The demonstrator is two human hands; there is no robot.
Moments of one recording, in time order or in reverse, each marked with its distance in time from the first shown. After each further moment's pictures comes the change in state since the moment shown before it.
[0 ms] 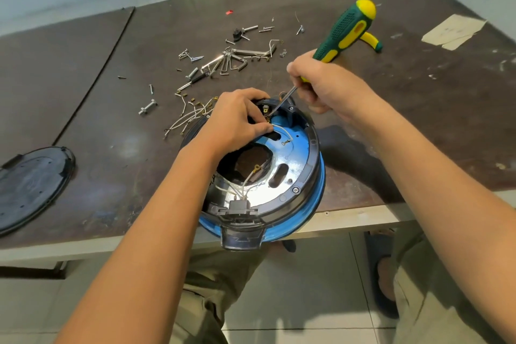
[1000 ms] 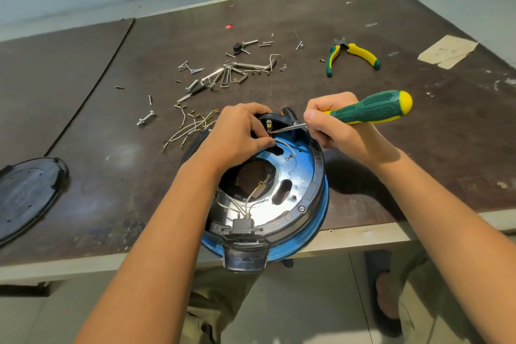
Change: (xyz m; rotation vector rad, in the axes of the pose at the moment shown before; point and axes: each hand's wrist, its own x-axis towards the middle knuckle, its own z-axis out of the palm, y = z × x) left_hand 0.002 -0.006 0.001 -0.033 -0.001 0.038; right_hand -0.021 0.045 -0.020 -0.154 -0.168 -0.366
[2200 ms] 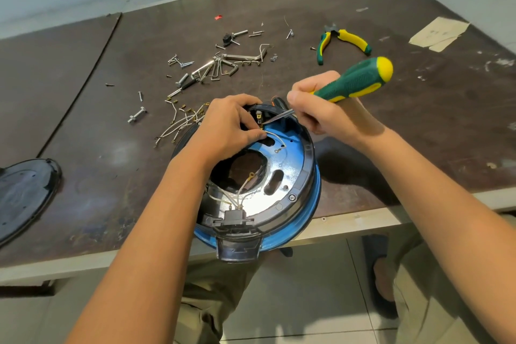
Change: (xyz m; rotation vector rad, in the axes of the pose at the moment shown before) left_hand -0.002 0.005 -0.002 0.009 -0.015 -0.067; right_hand 0.004 -0.023 0.002 0.008 0.041 0.051
